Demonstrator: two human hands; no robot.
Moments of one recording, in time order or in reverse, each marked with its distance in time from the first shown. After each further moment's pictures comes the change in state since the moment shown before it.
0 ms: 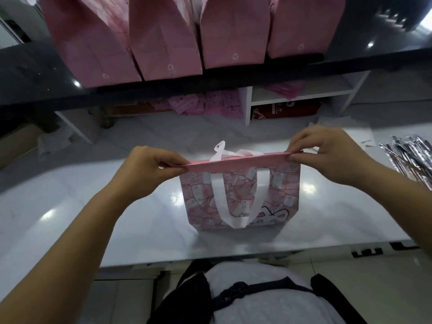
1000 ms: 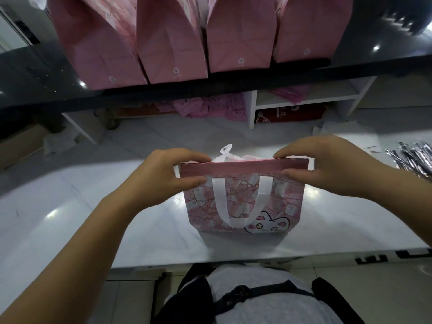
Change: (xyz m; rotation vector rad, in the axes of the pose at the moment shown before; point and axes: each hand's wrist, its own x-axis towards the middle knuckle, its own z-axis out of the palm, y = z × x) left_hand 0.002 0.029 0.002 0.094 -0.104 0.027; right_hand -0.002 -0.036 -0.014 -0.205 -0.161 -0.143
